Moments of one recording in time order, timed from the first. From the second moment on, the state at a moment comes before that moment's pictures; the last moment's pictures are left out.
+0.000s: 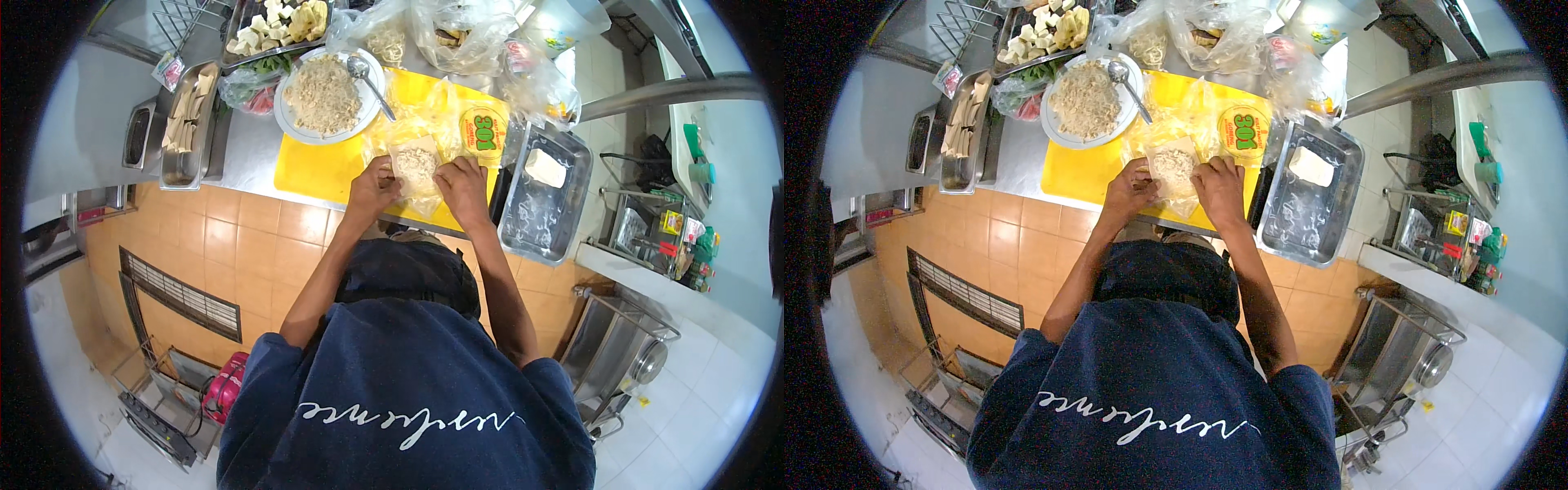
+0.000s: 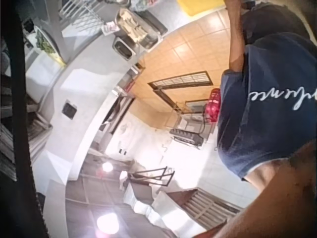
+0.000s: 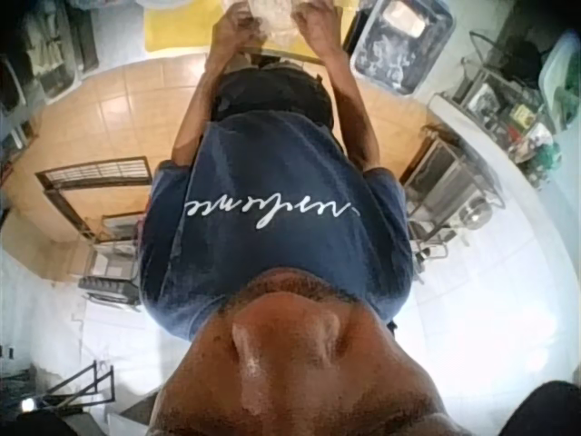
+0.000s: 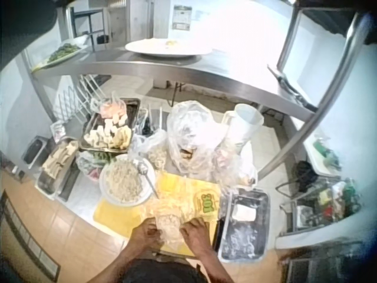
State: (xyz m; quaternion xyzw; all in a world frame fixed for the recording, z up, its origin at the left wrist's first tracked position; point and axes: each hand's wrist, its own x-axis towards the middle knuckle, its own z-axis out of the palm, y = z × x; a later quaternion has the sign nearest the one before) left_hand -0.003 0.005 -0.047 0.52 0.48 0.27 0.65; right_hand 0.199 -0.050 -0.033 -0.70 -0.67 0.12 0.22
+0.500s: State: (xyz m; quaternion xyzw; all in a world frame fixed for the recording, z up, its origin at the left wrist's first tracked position) left_hand -0.005 0.005 -0.053 0.52 0.48 0.28 0.65; right_hand 0.183 -0.038 -0.028 -0.67 -0.68 0.13 0.26
